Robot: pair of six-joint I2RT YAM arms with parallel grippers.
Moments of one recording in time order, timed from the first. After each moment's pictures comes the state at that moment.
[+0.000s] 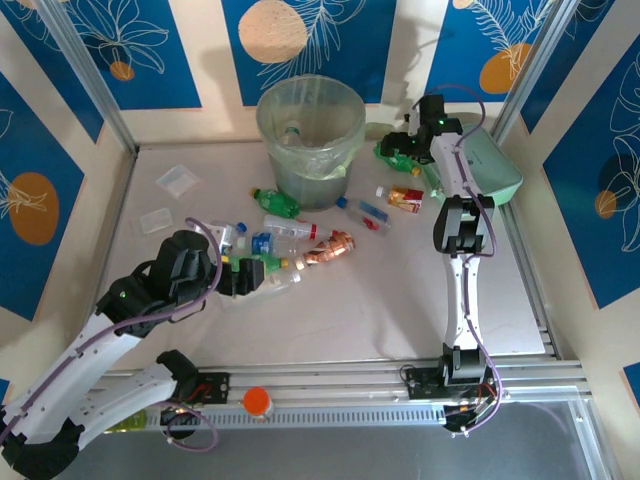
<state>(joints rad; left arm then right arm) -0.68 0.77 0.96 -0.86 -0.01 -0.46 0.03 2.58 2.57 -0.98 -0.20 0.08</state>
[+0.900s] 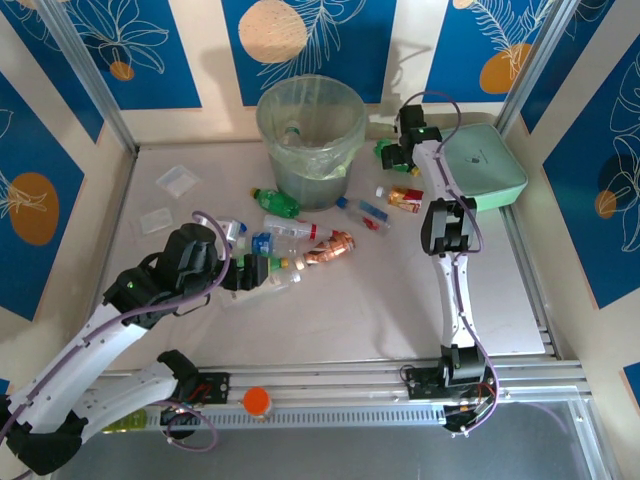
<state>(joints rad) -0.68 0.83 1.00 -0.86 -0.01 -0.46 0.09 2.70 2.66 -0.97 0.17 -0.05</state>
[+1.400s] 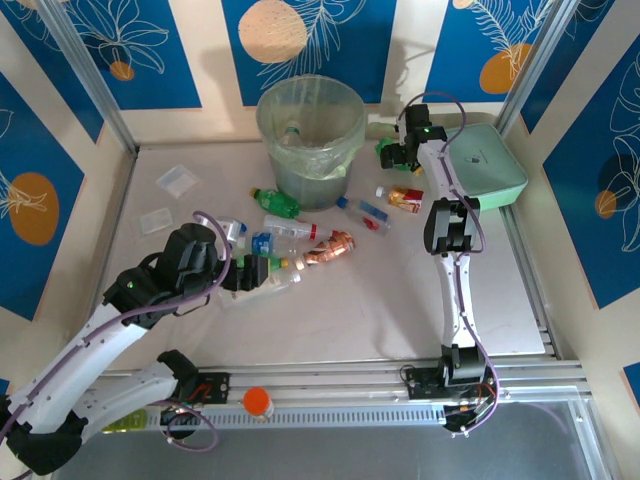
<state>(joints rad) -0.68 0.83 1.00 -0.86 -0.01 -0.45 0.07 2.70 2.66 -0.97 -0.01 -0.06</state>
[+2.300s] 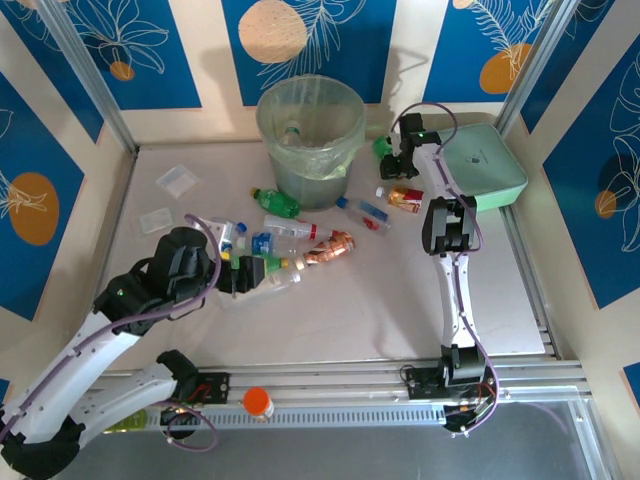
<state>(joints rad) -0.68 0.78 1.00 -0.86 0.00 -0.45 0.09 2.70 2.59 -1.01 -0.07 -0.08</state>
